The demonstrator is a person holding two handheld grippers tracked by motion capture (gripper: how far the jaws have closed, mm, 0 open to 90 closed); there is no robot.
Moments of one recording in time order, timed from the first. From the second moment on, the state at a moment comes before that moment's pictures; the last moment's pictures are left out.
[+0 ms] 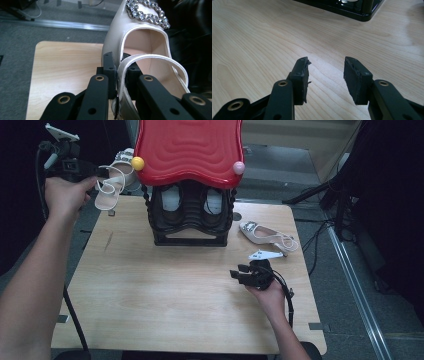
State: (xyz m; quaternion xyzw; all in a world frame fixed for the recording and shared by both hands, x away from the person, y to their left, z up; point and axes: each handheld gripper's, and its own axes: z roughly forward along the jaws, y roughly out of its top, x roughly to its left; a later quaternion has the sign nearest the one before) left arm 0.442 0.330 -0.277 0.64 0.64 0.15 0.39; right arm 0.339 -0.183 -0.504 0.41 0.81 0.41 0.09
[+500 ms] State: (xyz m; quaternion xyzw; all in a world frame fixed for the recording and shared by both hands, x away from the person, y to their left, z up) left arm 0.439 0.320 -0.206 0.64 0.63 0.18 0.41; right arm 0.337 -0.180 -0.505 0.40 0.82 0.40 0.10
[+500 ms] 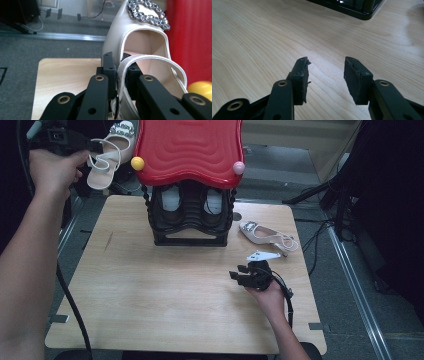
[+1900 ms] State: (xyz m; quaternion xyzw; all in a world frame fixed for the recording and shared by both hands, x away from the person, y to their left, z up) left arm 0.488 0.186 -0.173 0.67 0.57 0.19 0.43; right arm 0.326 -0.184 -0.504 0.39 0.82 0.40 0.10
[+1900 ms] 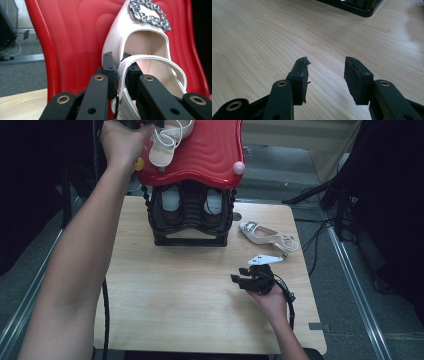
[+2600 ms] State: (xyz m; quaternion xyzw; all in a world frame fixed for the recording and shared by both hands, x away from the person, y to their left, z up) left arm 0.476 0.192 -0.167 0.70 0.54 0.18 0.45; right arm 0.326 -0.186 -0.504 0.39 0.82 0.40 0.10
